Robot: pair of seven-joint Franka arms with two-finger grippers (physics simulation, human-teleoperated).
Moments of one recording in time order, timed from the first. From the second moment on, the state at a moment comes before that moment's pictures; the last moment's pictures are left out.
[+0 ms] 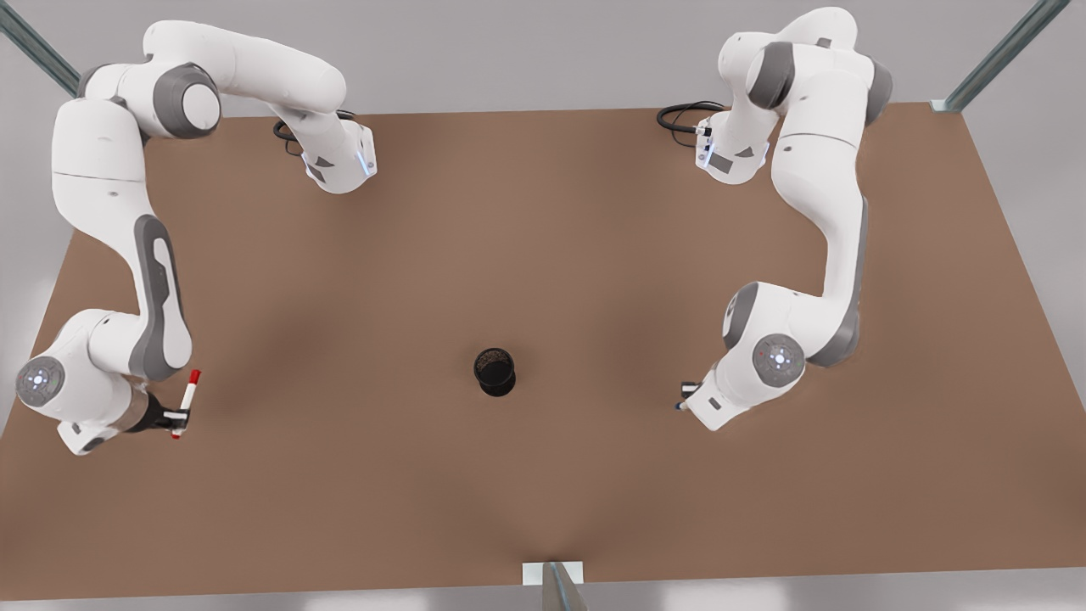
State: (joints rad) left arm -0.28 0.66 -0.07 -1.30 0.02 1.92 -0.21; right arm -0.46 0.67 0.25 -1.47 -0.21 2.17 -0.16
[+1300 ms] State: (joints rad) left arm -0.20 0.64 -0.16 -1.16 -0.04 1.84 -0.76; right arm 0.04 0.59 0.58 -1.25 -0.32 2.13 0.44
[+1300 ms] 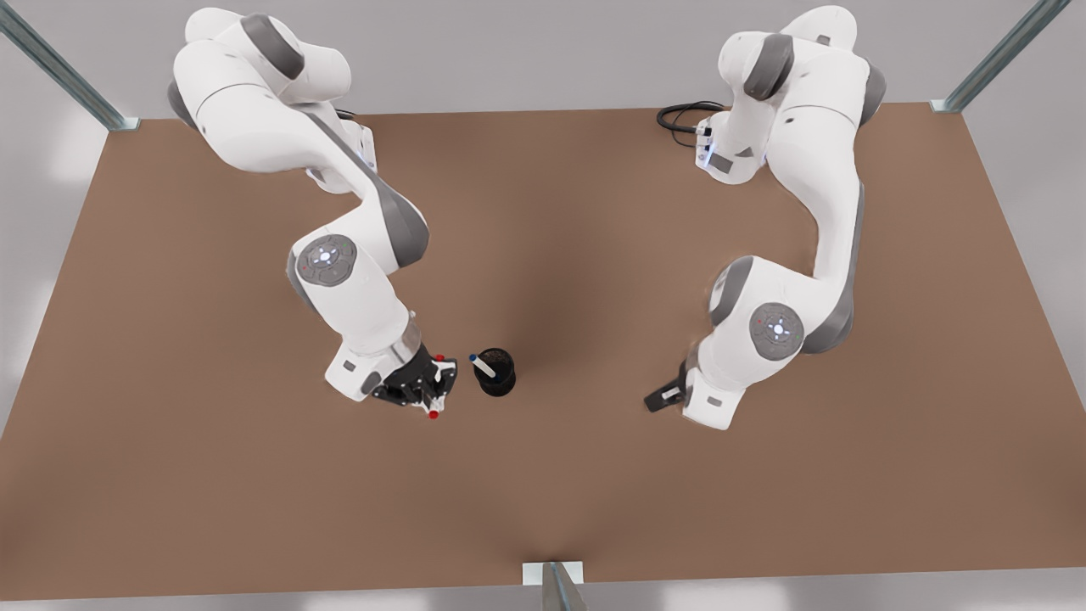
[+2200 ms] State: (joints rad) left arm -0.02 0.19 -0.09 -1.46 0.04 1.53 -0.22; right arm 0.10 0.48 0.61 -1.69 -1.14 2.58 1.23
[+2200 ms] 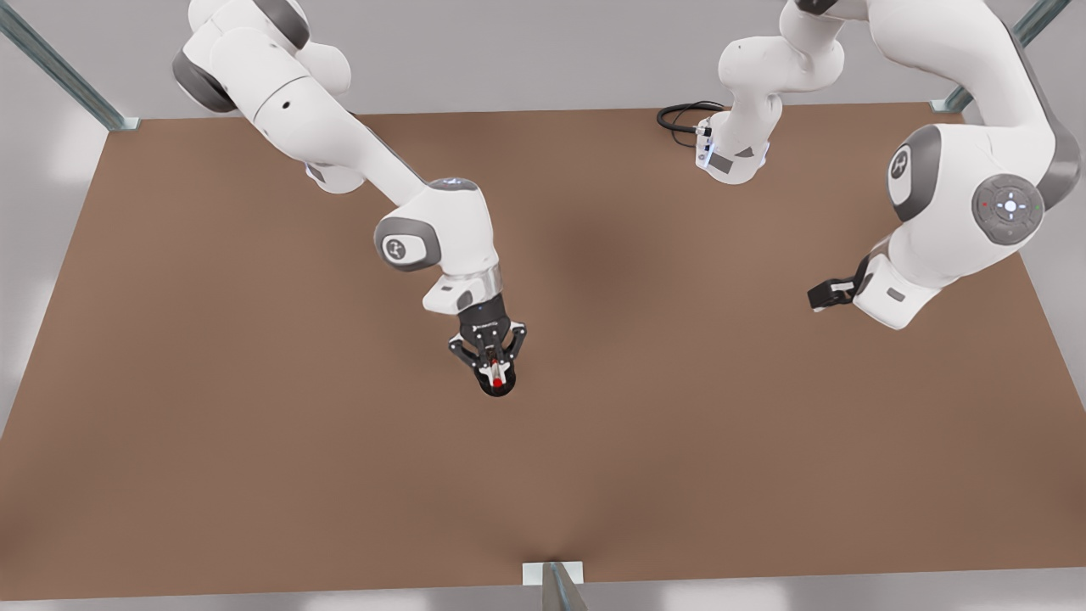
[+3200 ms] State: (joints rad) left arm -0.02 0.23 -0.09 -1.45 0.04 1.53 -0.09; right arm 0.05 0.50 0.67 -1.73 -1.51 2.48 1.89
